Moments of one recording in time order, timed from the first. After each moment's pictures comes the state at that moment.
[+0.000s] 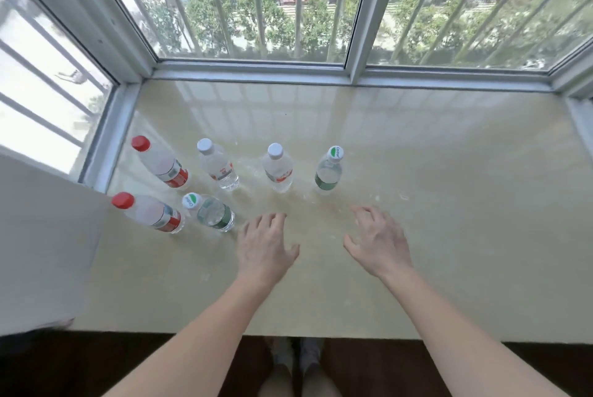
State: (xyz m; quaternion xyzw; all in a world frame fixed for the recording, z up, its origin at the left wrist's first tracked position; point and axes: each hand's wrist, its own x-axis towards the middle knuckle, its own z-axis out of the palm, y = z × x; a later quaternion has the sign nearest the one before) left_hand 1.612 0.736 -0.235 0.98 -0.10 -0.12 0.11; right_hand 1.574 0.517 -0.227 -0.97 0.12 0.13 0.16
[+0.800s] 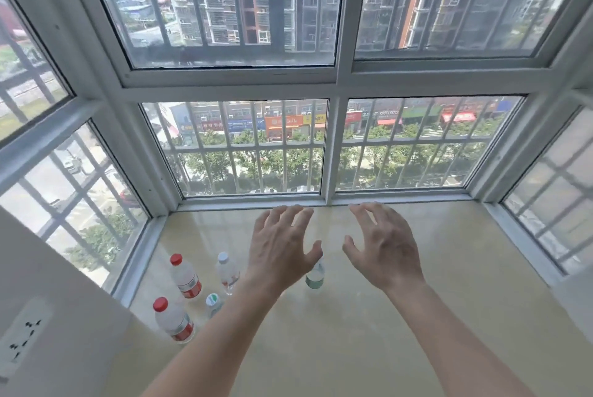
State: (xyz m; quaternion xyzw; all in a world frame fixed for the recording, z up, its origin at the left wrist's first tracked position) left_hand 1.643 0.703 0.036 0.94 -0.28 0.16 0.12; right_hand 1.575 0.518 0.040 -0.97 0.09 -0.21 0.08
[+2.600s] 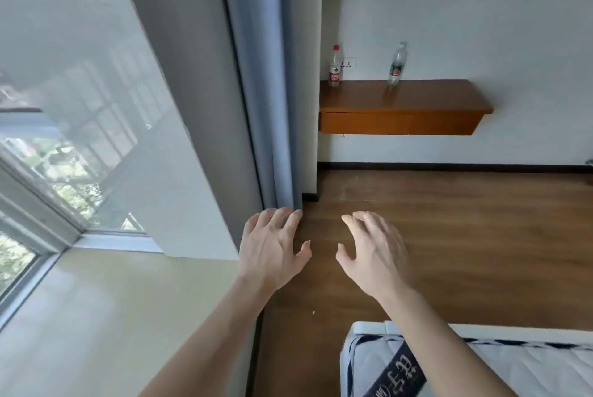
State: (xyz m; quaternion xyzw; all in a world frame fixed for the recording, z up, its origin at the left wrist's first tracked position) left_hand 1.160 0.130 0.023 0.54 -0.83 0.04 0.14; right_hand 0.961 0.175 -0.002 -0.67 0.70 -0.23 -0.06
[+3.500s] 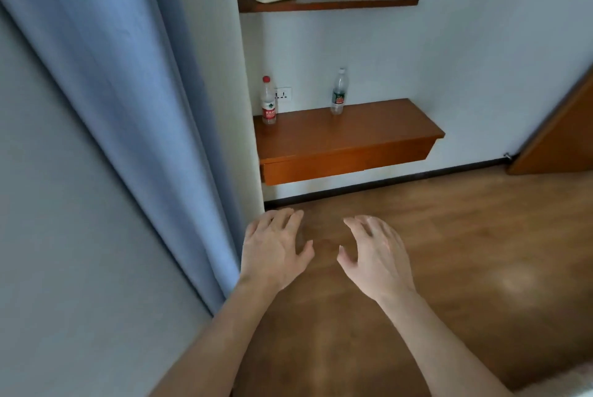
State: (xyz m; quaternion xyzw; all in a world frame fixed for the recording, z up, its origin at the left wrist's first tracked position) left_hand 1.006 -0.274 0.018 0.43 -0.89 -0.03 0.13; right_hand 0.835 -0.171 0.008 -0.56 0.82 -0.14 -0.06
